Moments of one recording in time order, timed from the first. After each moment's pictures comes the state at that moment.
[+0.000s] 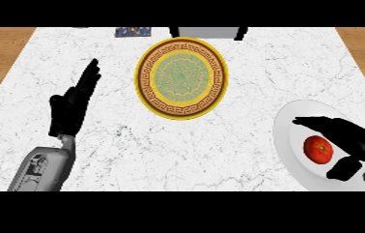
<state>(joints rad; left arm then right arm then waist) -0.25 0.27 -0.08 -1.41 0.00 0.12 0.08 -0.14 -0.67 0.18 -1.26 0.79 0.39 -0.30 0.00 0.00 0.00</state>
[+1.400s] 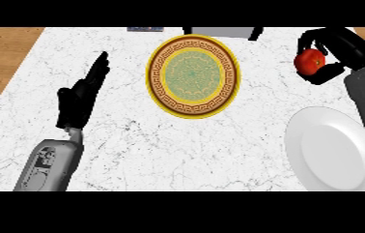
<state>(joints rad) -0.30 0.21 -0.06 -1.42 -0.04 0.06 0.11 -0.84 -0.53 -0.11 -0.64 0.82 0.09 -0.63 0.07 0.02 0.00</state>
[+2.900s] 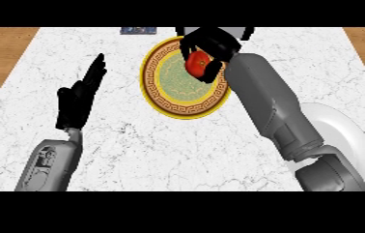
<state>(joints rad) -0.30 0.20 -0.02 -1.38 -0.07 0.05 0.09 -1.19 -0.06 0.01 -0.36 0.88 0.01 -0.57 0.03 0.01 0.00</state>
